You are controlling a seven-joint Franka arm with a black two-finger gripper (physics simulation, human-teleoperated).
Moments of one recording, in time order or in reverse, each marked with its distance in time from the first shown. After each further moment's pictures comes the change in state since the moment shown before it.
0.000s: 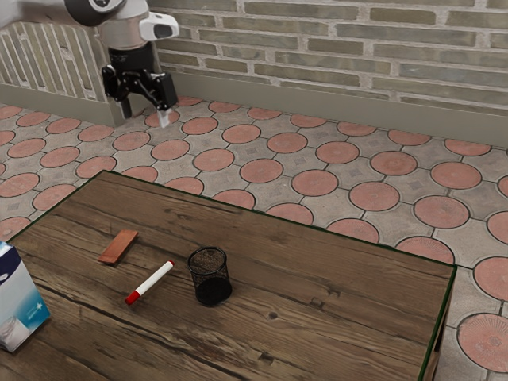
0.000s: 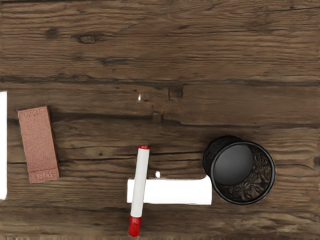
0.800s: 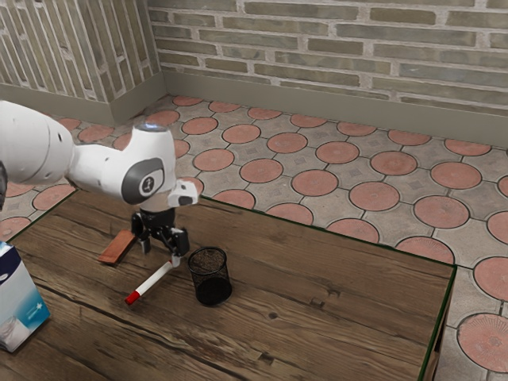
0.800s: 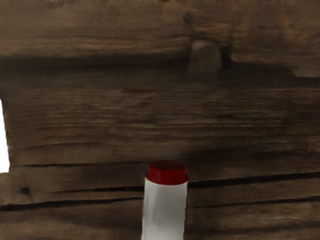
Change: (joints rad) arm 0.000 0.199 0.056 -0.634 0.020 0.690 0.073
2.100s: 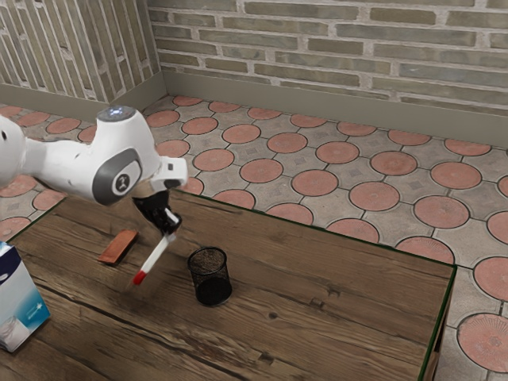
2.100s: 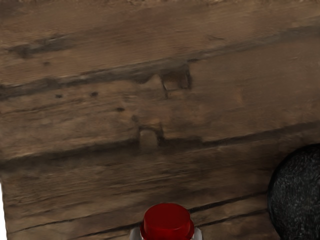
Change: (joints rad) arm -0.003 -0.231 -0.024 -0.210 -0.005 0.279 0.123
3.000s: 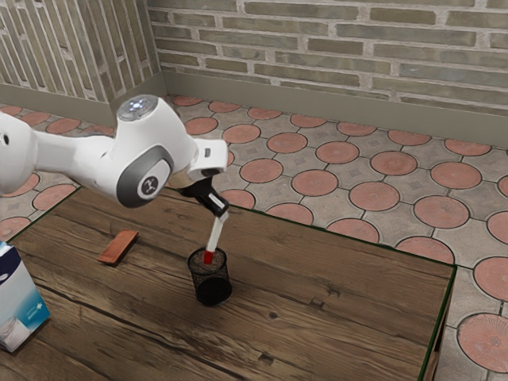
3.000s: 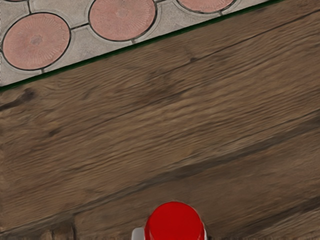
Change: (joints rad) arm 0.000 -0.076 -0.200 0.004 -0.030 0.187 -0.017
